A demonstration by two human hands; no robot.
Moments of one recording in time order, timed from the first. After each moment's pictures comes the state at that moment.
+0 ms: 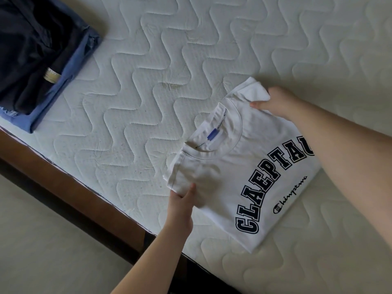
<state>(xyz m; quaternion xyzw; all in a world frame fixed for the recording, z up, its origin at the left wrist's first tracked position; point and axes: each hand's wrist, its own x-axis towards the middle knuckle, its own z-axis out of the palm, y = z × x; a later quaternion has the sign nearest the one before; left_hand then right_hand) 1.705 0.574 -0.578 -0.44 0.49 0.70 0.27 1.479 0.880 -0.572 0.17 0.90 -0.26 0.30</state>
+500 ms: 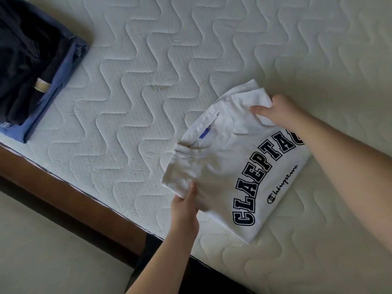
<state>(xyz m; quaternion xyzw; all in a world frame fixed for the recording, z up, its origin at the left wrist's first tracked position) 1.719 0.591 -0.559 -0.46 0.46 0.71 0.28 1.542 0.884 -0.530 0.19 0.89 -0.33 0.23</state>
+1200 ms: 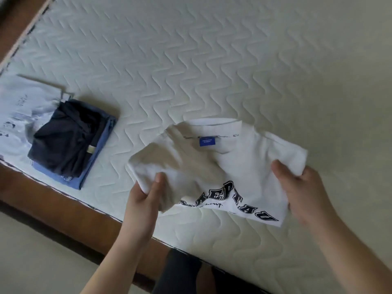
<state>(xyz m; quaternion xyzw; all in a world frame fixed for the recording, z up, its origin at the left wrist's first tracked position) 1.642 0.534 -0.324 -0.10 0.76 0.61 0.20 1.723 0.831 -0.323 0.36 0.66 -0.65 -0.01</state>
